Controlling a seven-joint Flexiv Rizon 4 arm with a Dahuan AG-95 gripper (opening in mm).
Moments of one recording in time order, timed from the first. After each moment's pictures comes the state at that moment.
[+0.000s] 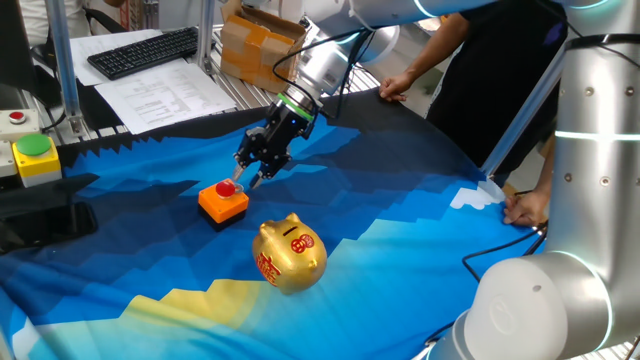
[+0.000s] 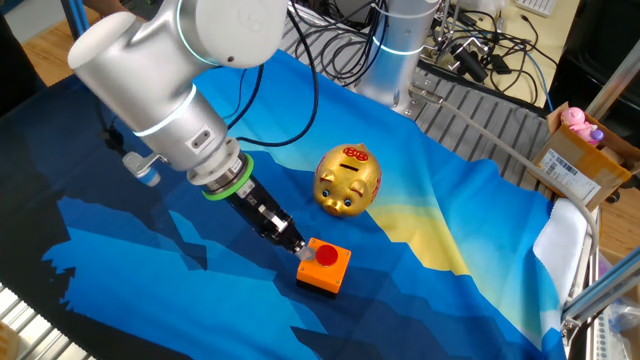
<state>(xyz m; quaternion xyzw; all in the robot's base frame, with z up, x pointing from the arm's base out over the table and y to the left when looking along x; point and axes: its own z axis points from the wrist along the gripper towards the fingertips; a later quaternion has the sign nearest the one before) 0.564 0.069 0.064 -0.13 -0.94 -0.30 0.11</state>
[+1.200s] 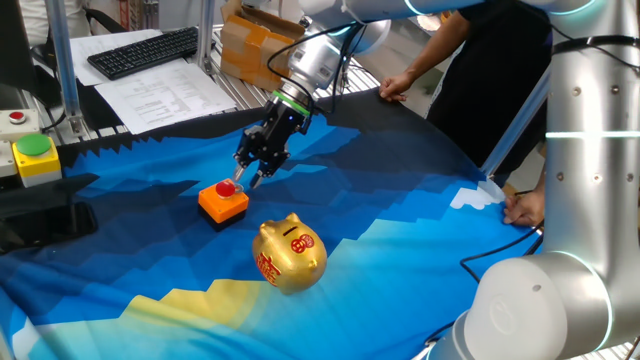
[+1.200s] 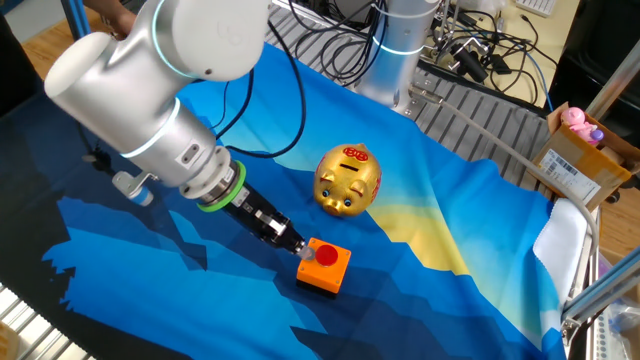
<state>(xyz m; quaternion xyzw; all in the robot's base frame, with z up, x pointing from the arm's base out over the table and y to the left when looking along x) 0.564 0.069 0.065 -0.09 -0.94 -0.31 0.15</state>
